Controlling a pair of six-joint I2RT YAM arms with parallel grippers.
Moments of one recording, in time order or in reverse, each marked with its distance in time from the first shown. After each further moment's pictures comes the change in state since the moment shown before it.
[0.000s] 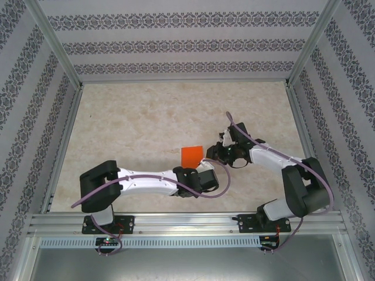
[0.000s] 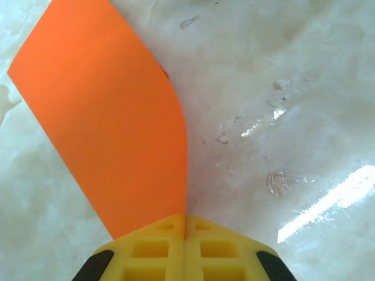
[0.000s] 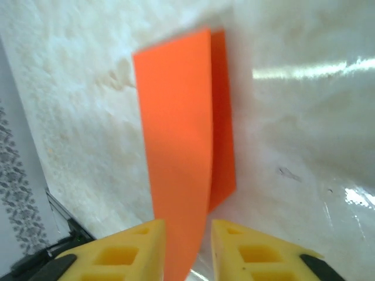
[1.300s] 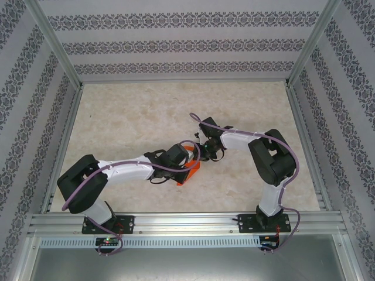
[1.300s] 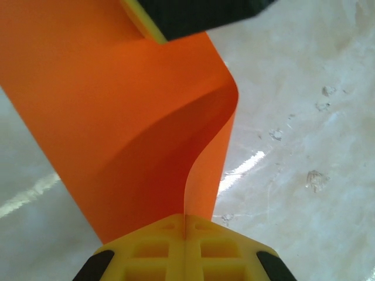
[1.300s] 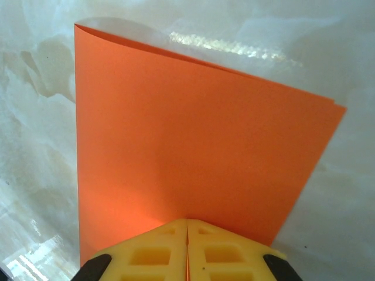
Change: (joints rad) left arm 0.358 -0.134 -0.253 0.264 0.520 0.039; right arm 0.193 0.430 0.330 -0.144 0.174 -0.228
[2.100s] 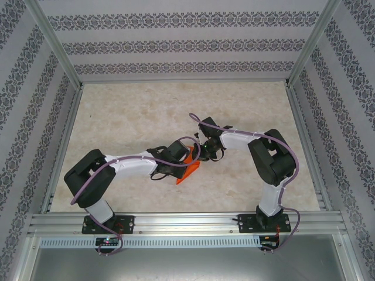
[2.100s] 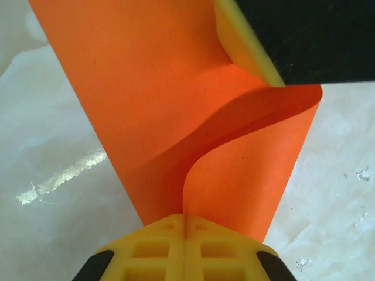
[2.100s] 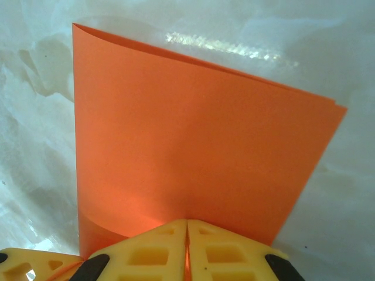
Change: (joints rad) left arm 0.044 0.084 0.048 -0.026 -0.086 0.030; right arm 0.005 0.002 0.006 -0.009 0.010 -0.003
